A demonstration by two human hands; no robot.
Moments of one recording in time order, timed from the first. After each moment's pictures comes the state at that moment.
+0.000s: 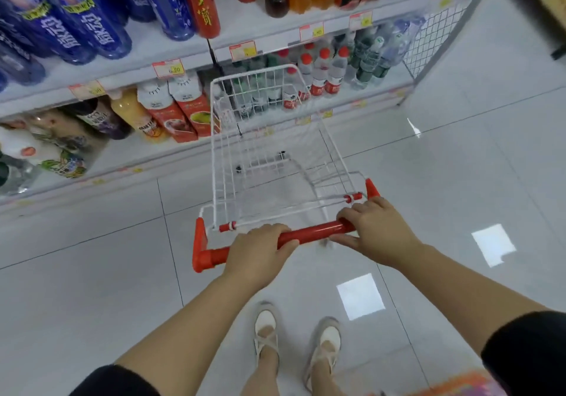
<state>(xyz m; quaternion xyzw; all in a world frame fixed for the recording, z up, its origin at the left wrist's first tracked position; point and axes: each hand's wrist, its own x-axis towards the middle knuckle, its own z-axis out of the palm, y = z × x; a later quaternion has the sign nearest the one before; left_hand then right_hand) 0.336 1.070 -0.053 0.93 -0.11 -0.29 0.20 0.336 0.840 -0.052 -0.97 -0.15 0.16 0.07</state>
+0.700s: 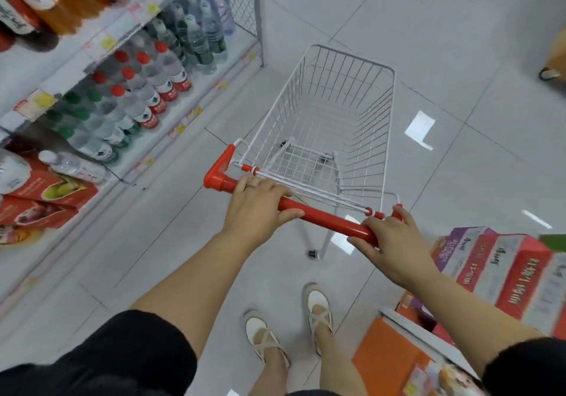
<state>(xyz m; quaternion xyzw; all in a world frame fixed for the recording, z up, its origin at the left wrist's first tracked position) 0.334 0.862 -0.068 0.85 -0.48 -0.19 0.06 0.126 0.715 -0.069 -0.94 0.26 0.13 0.14</state>
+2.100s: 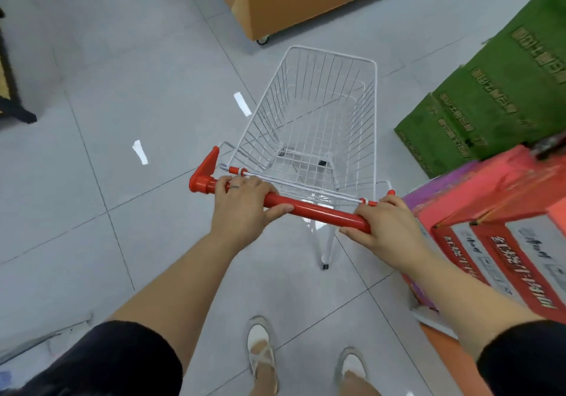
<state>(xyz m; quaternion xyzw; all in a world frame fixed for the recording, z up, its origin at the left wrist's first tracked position) 0.280 0.271 -0.082 0.51 -0.84 -0.17 -0.02 0.044 0.378 -0.091 -0.69 0.71 -0.03 0.14</state>
